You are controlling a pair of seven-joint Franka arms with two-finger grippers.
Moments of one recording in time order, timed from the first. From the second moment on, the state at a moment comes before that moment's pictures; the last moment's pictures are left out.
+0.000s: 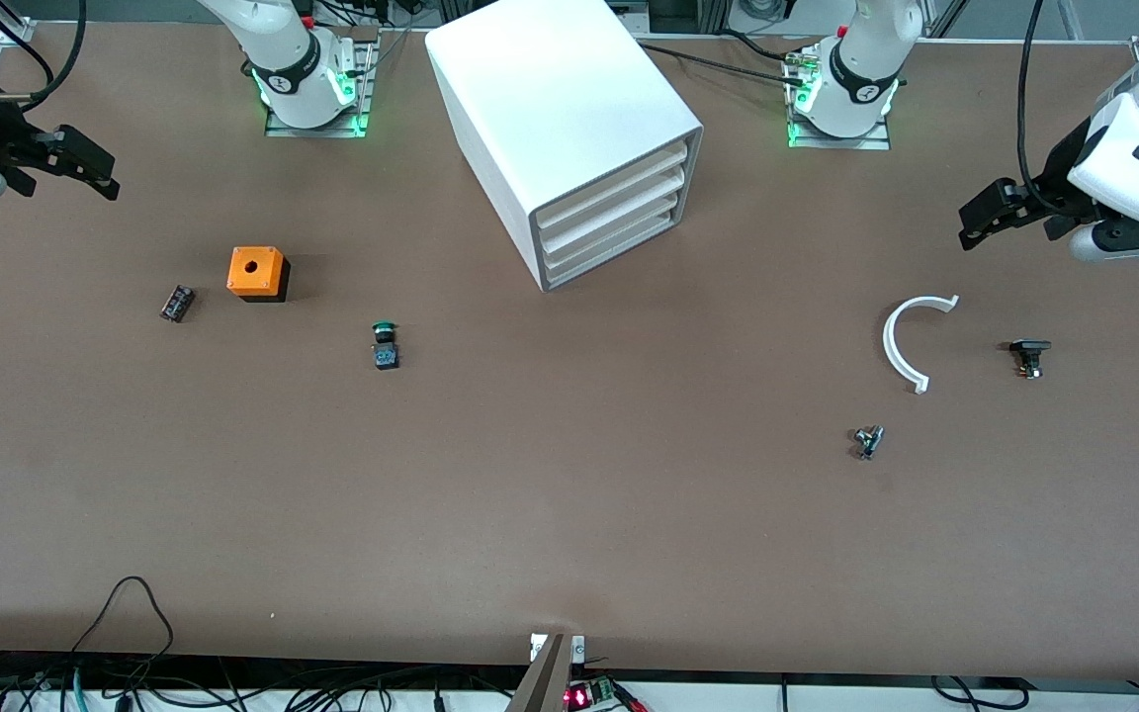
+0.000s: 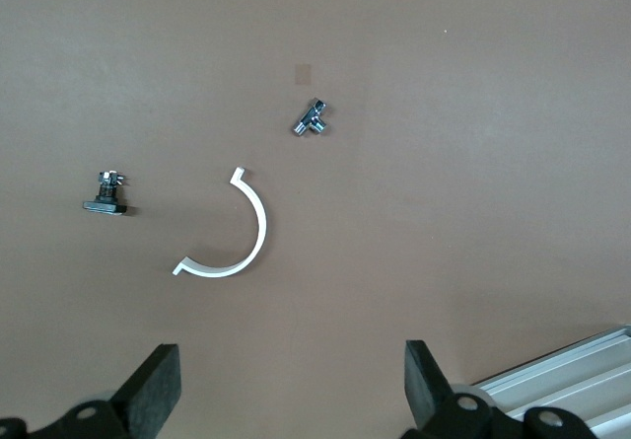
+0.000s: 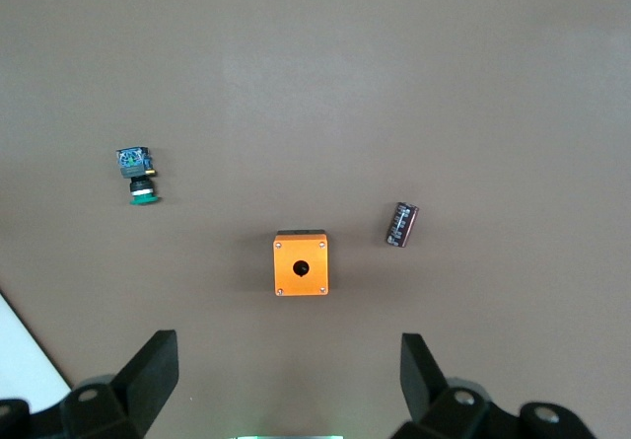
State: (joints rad) left arm 0.17 -0.04 -0.26 -1.66 -0.01 1.59 -0.23; right arm 0.01 -0.24 -0.04 -1.92 -0.04 1.67 -0.01
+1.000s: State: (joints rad) left arm 0.16 0.21 -0.32 -1.75 -0.21 1.61 -0.19; right arm 0.01 -0.23 -0.04 -1.92 -0.04 1.66 -0.01
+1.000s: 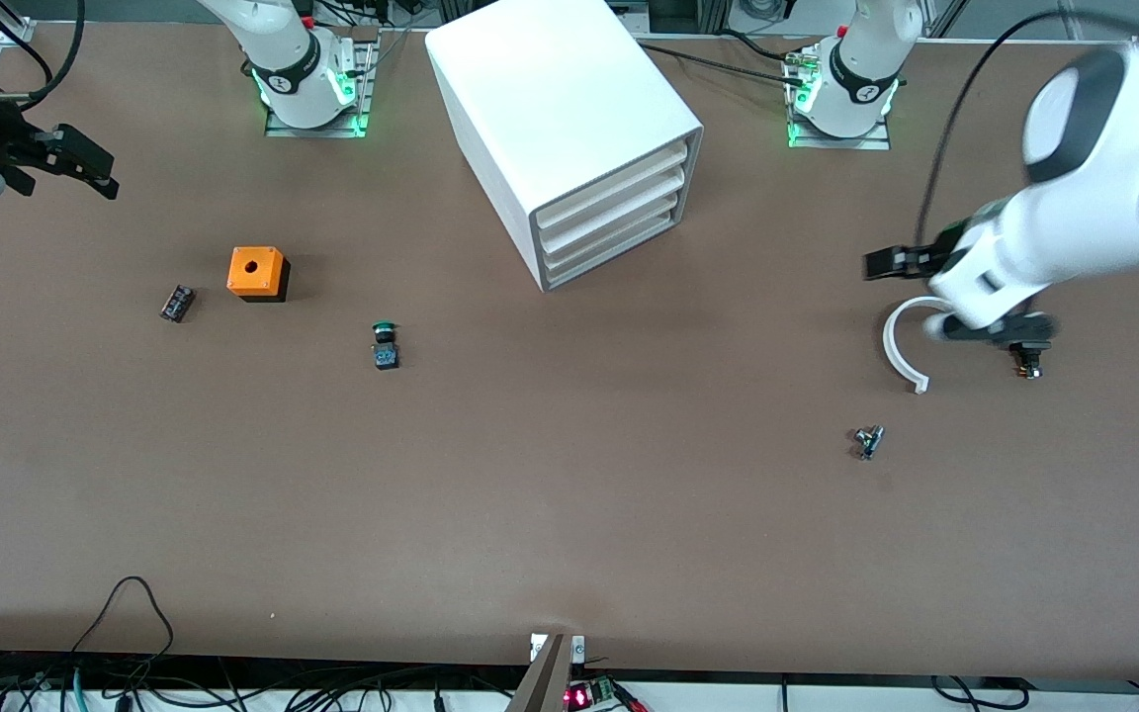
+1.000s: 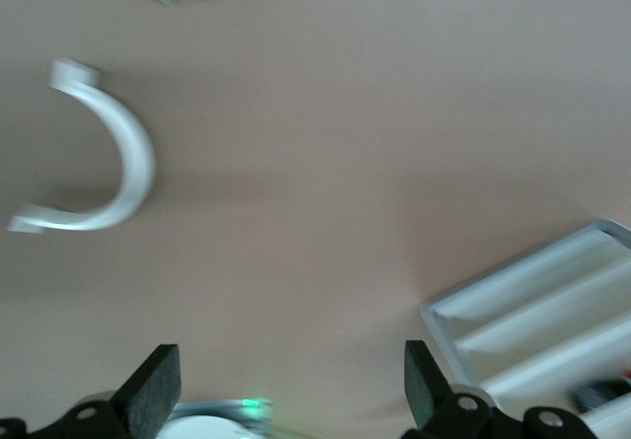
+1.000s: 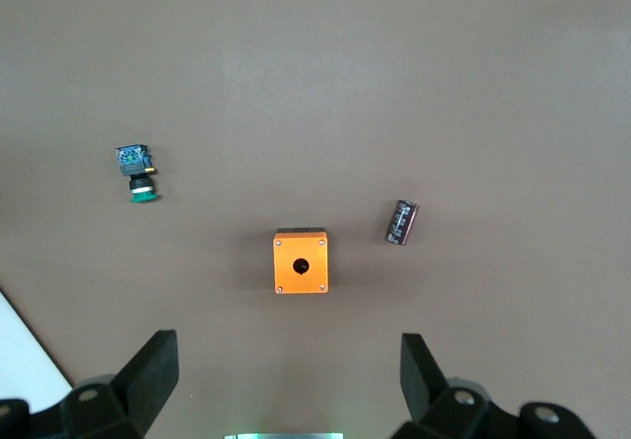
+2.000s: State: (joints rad) left arm 0.05 0.53 -0.38 -2.08 -0.92 1.89 0.42; right arm 0.11 -0.02 -0.03 -1.88 -0.03 1.68 -0.01
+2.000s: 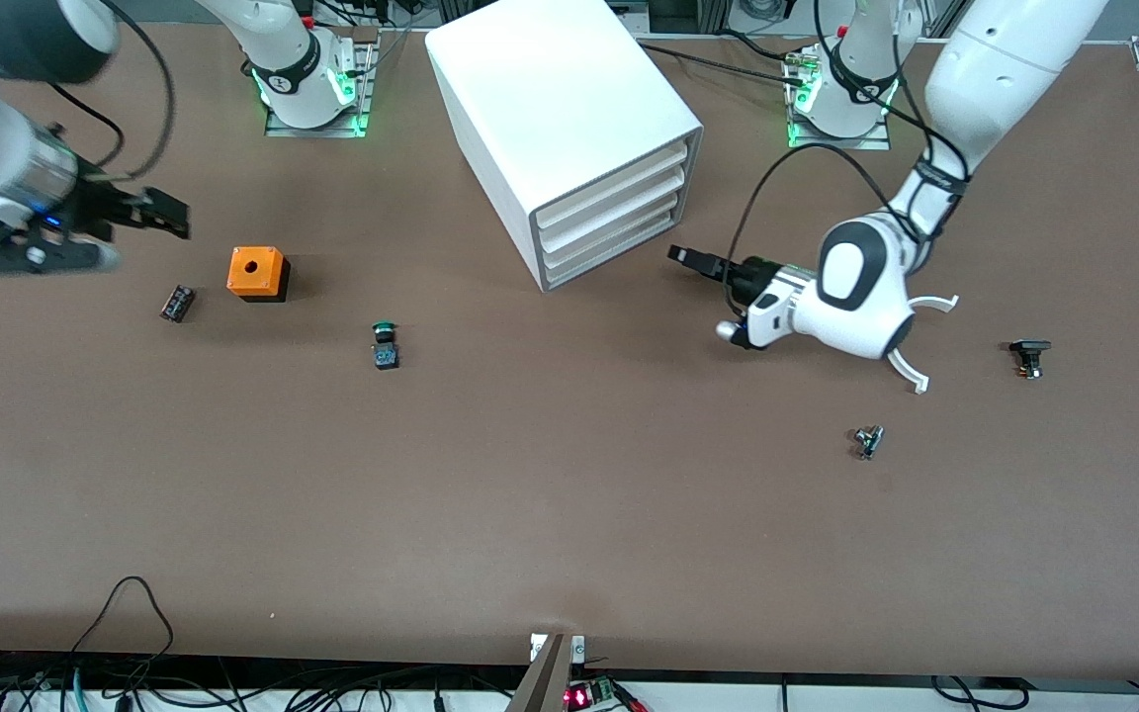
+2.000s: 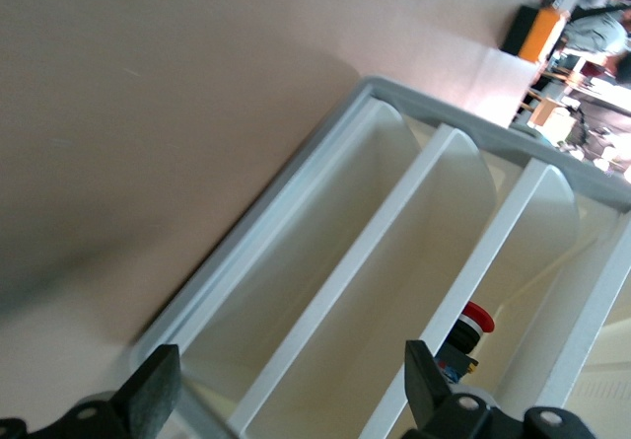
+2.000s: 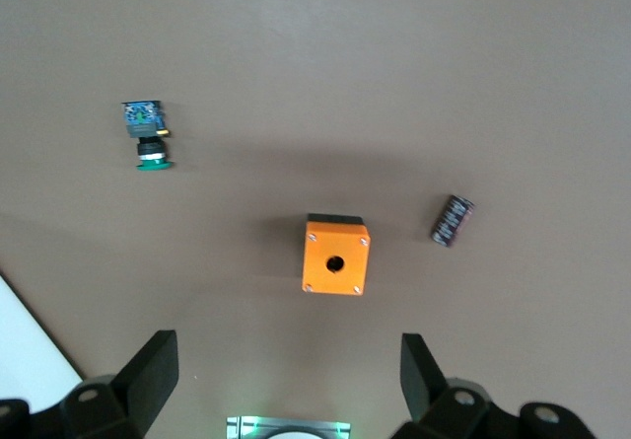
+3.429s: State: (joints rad) left arm 0.00 0.54 -0.34 -2.08 -0.99 2.05 0.51; right arm 0.30 0.40 0.03 -1.98 0.01 2.23 0.07
